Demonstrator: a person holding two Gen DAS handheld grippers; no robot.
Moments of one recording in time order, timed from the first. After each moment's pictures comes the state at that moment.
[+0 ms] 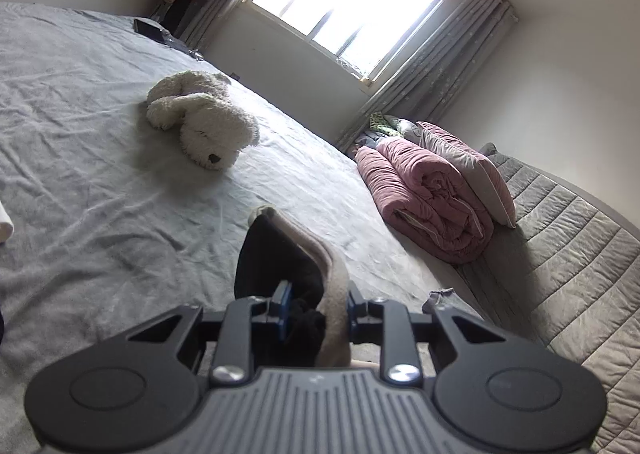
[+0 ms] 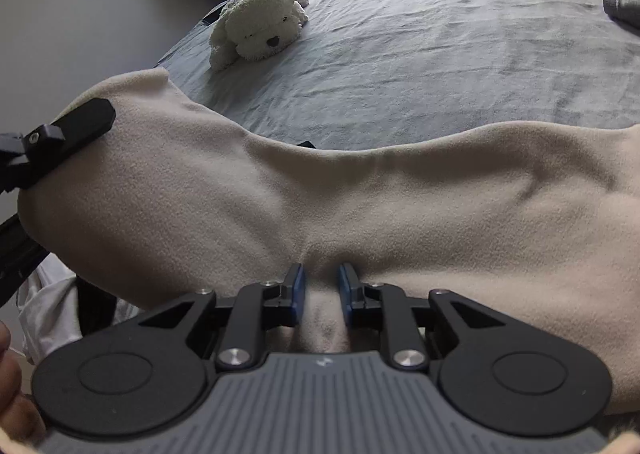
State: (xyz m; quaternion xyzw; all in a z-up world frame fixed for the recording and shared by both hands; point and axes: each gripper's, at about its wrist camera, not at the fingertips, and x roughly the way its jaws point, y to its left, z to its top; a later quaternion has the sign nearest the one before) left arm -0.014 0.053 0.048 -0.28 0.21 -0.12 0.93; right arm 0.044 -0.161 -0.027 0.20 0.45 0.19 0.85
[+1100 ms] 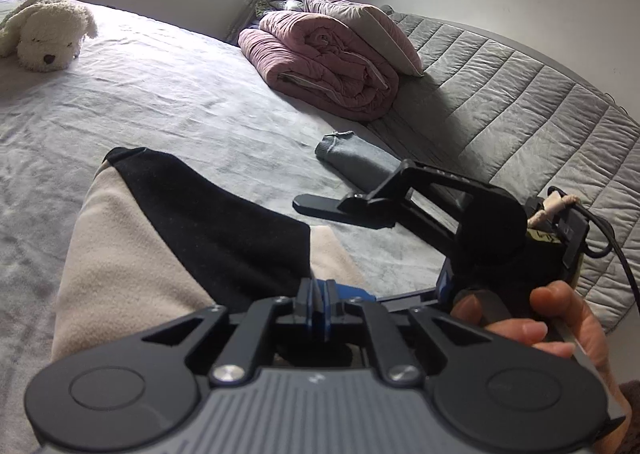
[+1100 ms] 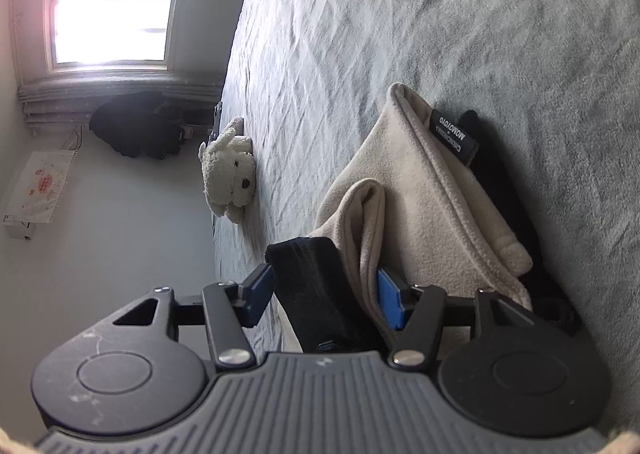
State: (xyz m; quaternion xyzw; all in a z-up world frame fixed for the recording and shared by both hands) left arm -0.022 -0.085 -0.003 -0.18 0.32 -0.28 0.89; right arm 0.024 -0.329 -0.028 0.56 0.41 0.14 0.71
